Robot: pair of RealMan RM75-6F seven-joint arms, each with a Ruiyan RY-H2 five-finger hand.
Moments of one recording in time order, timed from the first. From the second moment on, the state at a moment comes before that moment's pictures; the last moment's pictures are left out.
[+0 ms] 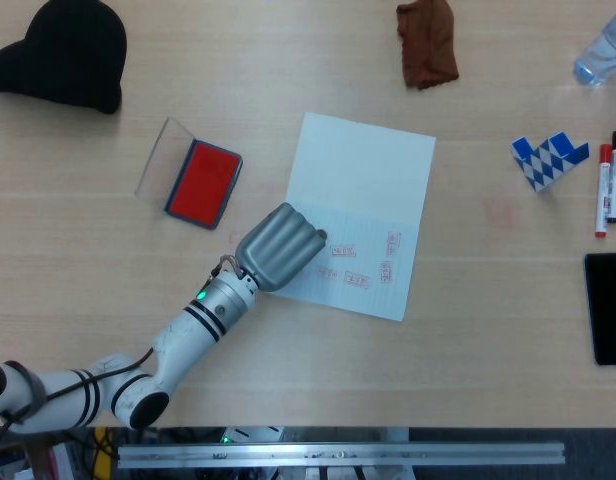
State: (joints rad) left arm -0.74 -1.85 0.02 -1.25 1.39 1.01 0.73; right arm 0.05 -1.03 0.09 -1.50 -1.40 1.40 0.17
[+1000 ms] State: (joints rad) left arm -0.72 -1.87 0.01 -1.23 1.40 0.97 0.74; right arm 0.05 -1.03 0.09 -1.49 -1.40 1.41 0.18
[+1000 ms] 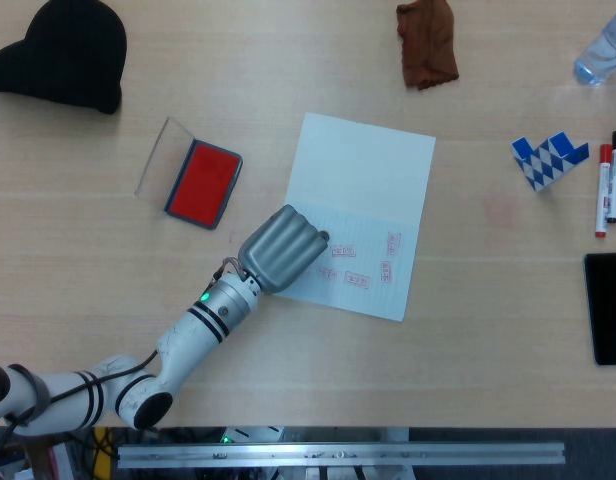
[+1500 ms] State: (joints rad) left arm -0.73 -1.78 -0.05 -1.36 1.40 1.01 0.76; right arm 0.05 -1.04 0.09 -1.48 -1.40 1.41 0.20
